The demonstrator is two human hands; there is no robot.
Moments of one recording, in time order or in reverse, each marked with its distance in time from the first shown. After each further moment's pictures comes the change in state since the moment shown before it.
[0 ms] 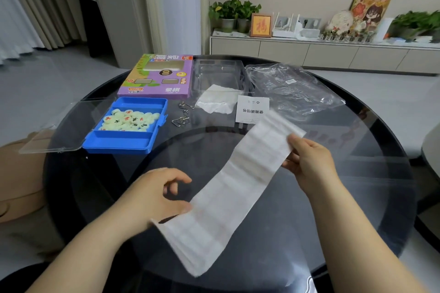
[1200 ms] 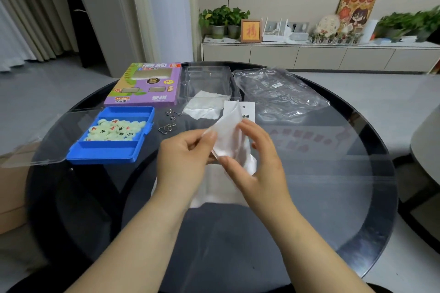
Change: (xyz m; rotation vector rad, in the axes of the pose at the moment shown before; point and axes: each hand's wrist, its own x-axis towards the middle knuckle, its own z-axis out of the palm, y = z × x) left_hand 0.028 0.095 0.028 -0.743 0.486 0.096; right_hand -0.045 0.013 0.029 -0.498 -0.220 -0.714
